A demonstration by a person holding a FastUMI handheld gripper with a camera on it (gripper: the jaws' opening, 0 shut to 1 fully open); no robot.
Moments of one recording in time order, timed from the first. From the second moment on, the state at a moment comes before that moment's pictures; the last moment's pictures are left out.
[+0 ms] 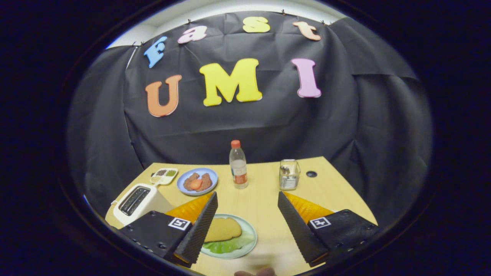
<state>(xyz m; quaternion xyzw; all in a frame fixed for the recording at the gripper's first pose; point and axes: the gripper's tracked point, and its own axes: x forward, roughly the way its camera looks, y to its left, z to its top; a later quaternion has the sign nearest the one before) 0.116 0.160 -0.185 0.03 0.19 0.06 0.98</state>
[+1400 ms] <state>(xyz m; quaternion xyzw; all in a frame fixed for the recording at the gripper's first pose) 0.078 0.114 0.025 0.07 0.01 0.07 1.00</state>
